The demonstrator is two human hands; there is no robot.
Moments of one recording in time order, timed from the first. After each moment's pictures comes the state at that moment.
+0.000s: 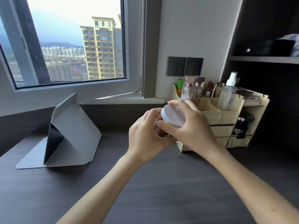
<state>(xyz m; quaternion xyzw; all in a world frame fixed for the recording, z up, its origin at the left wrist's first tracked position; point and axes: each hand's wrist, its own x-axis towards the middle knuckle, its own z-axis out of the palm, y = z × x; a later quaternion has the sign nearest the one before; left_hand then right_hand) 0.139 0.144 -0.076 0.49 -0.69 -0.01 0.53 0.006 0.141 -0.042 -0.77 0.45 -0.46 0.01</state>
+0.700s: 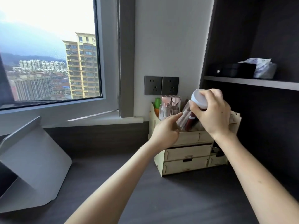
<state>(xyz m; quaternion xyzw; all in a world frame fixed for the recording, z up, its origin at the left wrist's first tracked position) 0.040 0.051 -0.029 0.42 -0.77 -0.22 0.42 -0.115 0.039 0.008 -0.63 0.52 -0.51 -0.28</state>
